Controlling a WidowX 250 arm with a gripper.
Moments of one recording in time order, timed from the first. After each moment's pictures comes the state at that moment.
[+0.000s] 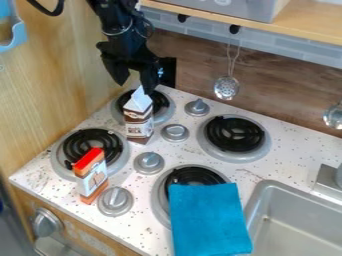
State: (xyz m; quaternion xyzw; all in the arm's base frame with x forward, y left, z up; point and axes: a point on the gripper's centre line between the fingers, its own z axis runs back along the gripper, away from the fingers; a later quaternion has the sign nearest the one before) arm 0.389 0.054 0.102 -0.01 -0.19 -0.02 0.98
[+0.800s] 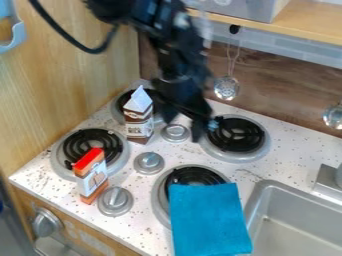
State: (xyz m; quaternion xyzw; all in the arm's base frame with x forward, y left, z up) arm 0.349 -0.060 0.082 0.00 -0.19 -0.15 0.97
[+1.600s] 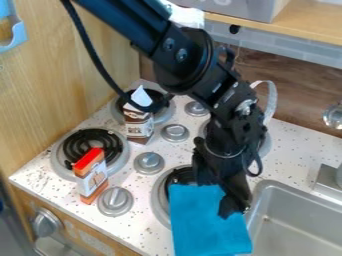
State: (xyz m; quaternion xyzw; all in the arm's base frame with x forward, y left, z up) arm 0.301 -0.122 0.031 0.05 -0.11 -0.28 0.95
